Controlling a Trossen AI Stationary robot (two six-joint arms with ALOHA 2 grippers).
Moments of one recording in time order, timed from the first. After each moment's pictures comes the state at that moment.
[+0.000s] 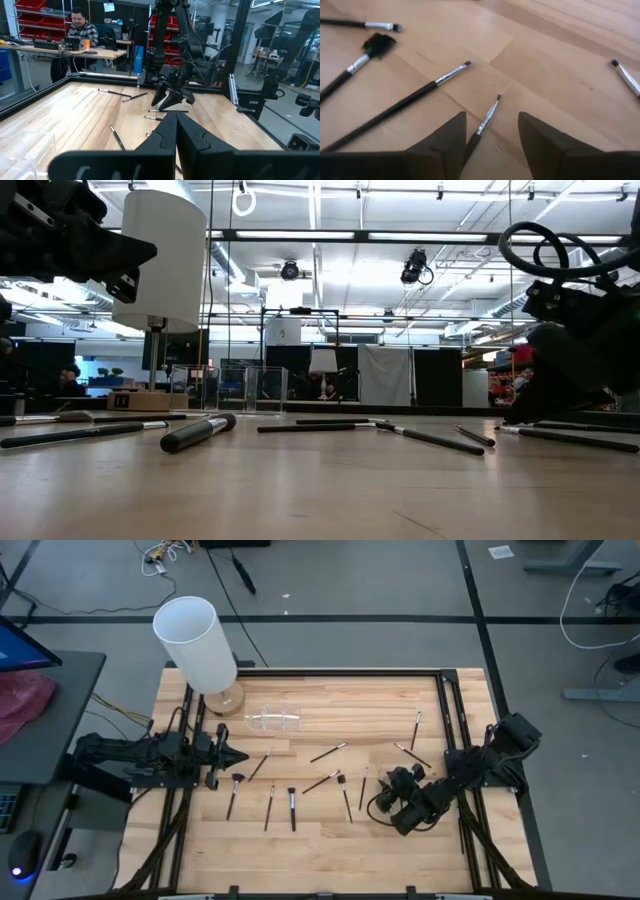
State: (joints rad) left arm -0.11 0.02 0.01 0.06 -0.09 -0.12; right arm 0.64 1.68 0.61 -0.41 0.86 1.50
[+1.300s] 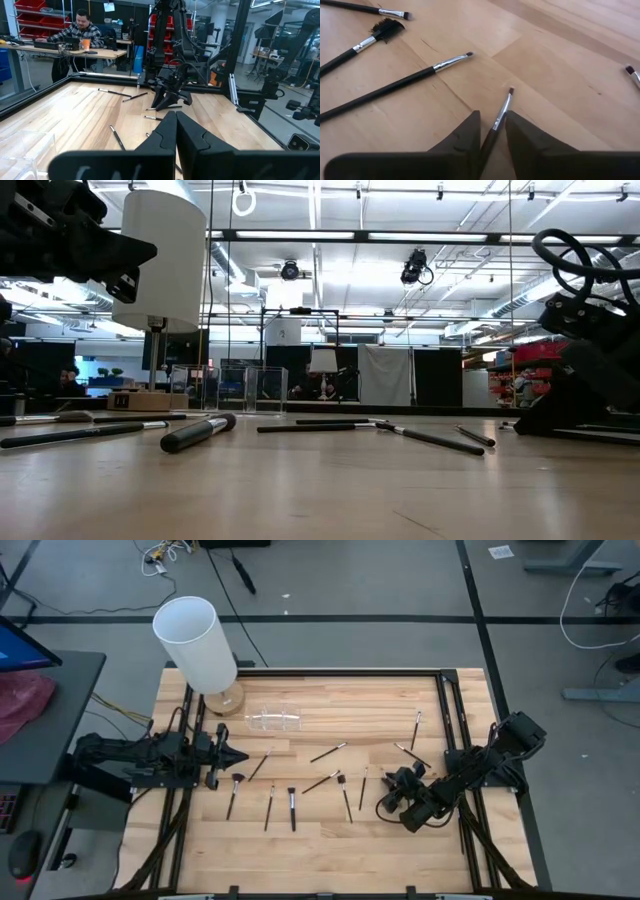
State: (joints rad) left arm -0.11 0.02 0.01 0.06 -0.09 -0.12; right arm 0.68 1.68 0.42 -0.13 0.86 1.32
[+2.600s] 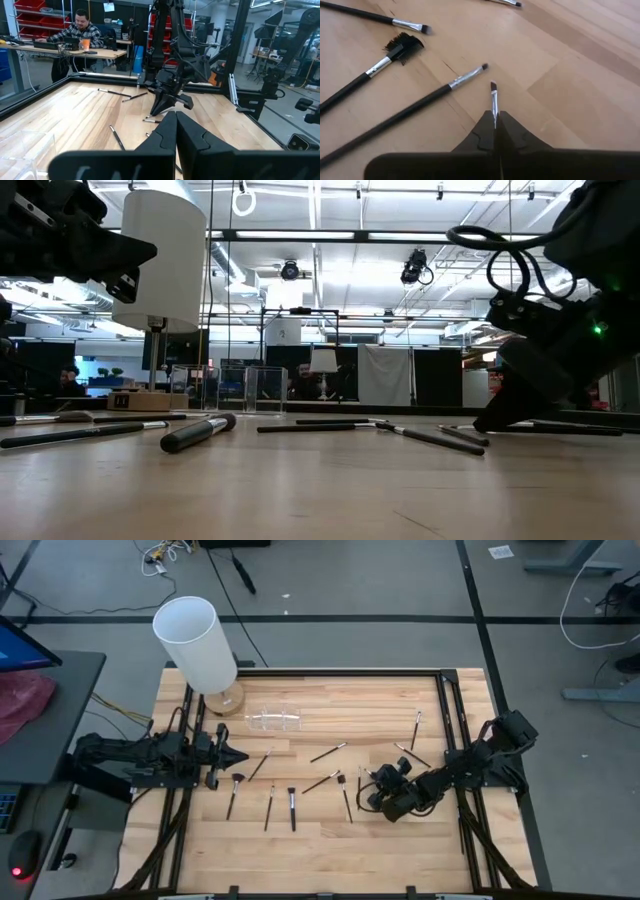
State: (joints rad) left arm -0.11 0.02 0.01 0.06 -0.09 -0.12; right arm 0.50 1.68 0.54 -0.04 0.78 1.04
